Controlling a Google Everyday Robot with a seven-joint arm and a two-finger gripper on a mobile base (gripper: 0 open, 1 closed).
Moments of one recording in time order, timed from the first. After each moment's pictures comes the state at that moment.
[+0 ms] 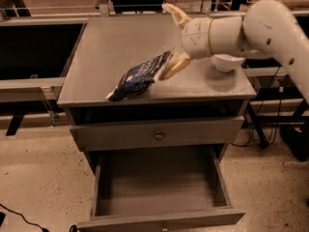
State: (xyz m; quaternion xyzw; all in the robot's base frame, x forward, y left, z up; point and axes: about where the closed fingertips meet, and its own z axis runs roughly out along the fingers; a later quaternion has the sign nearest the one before) arm 0.663 -0.019 0.957 -0.68 0.42 0.05 0.59
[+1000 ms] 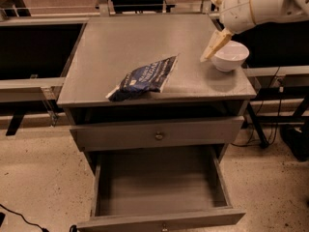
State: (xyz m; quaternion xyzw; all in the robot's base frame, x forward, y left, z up) arm 0.700 -0.125 0.988 -0.74 0.42 -0.01 0.53
